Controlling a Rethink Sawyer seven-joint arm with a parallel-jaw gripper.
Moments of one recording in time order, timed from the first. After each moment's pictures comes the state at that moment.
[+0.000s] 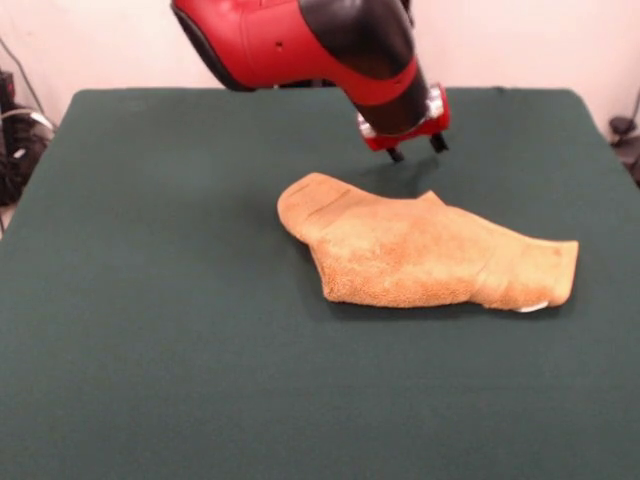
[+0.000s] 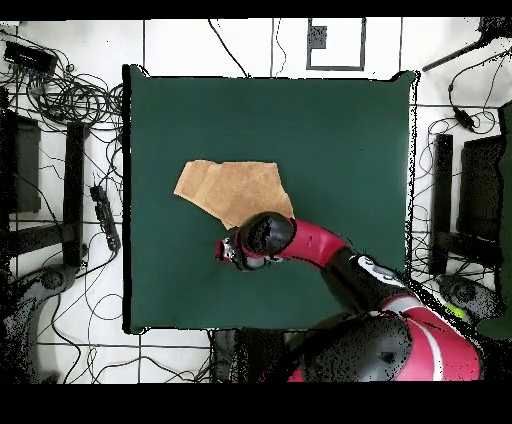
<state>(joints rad) -0.53 -0.32 0.38 1.80 -0.14 0.67 1.58</state>
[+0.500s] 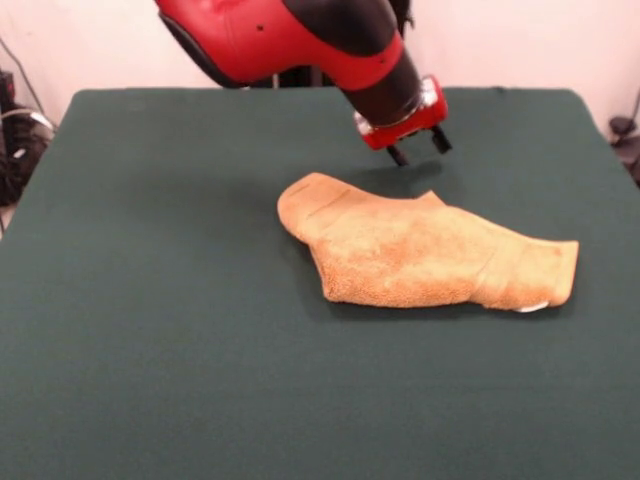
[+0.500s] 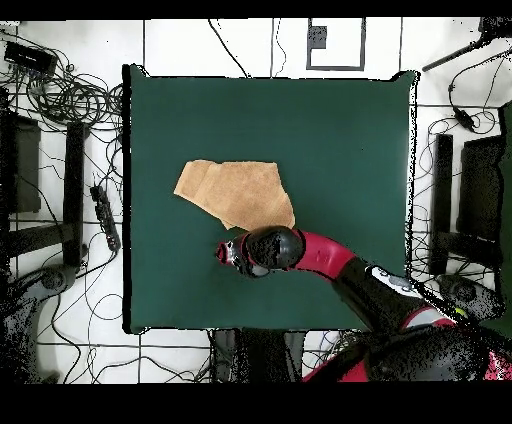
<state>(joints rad) -0.68 -0.30 0.52 1.88 -0.27 0.53 1.58</state>
